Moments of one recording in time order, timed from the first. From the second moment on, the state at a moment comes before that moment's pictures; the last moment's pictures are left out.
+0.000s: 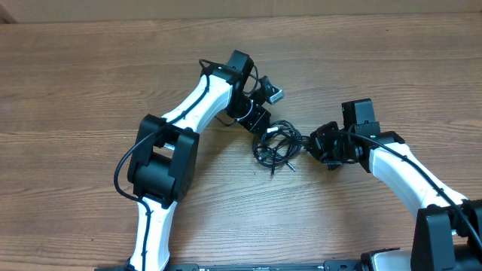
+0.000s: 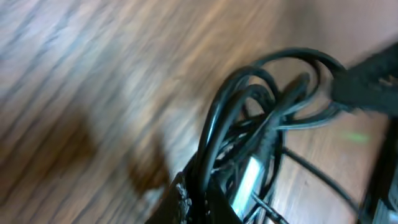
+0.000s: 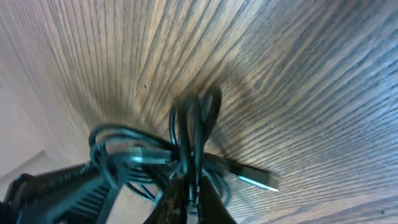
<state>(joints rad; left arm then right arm) -0.42 2.24 1.73 -0.92 0.61 0.30 0.15 1.54 0.81 -0.43 -0.45 1.25</state>
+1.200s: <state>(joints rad) -0.40 2.24 1.73 -1.04 0.79 0.48 0.15 1.54 0.81 -0.39 -0.46 1.15</state>
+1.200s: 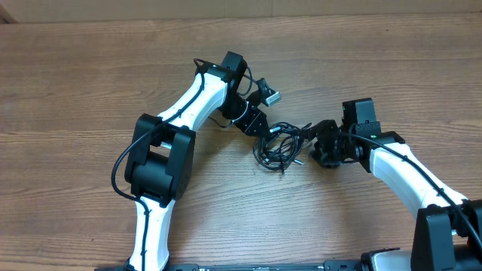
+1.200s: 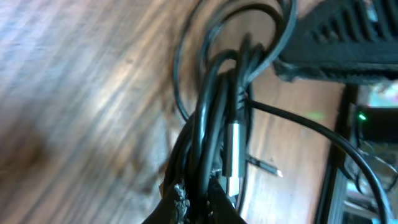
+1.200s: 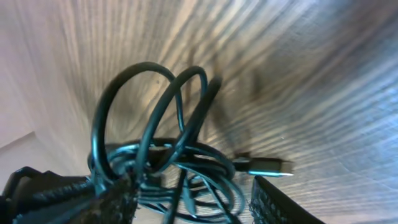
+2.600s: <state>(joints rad) -0.49 2.24 1.73 -1.04 0.78 0.60 0.15 1.56 0.81 -0.54 -0.19 1.17</state>
